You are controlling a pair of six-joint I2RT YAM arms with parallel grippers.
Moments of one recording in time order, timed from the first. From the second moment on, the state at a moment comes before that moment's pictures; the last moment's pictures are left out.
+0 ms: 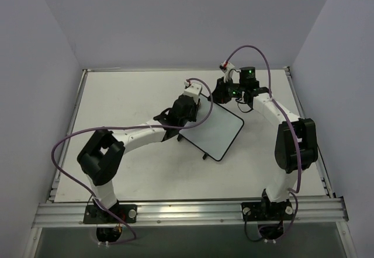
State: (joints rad) left arm -0.80 1.79 1.21 0.16 -0.35 -0.21; right arm 0.21 1.79 1.31 -0.15 -0.73 -0.01
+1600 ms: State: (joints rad) left arm -0.96 1.52 1.10 0.05 -0.60 -0.28; right arm 0.22 1.78 1.31 -0.15 -0.72 -0.01
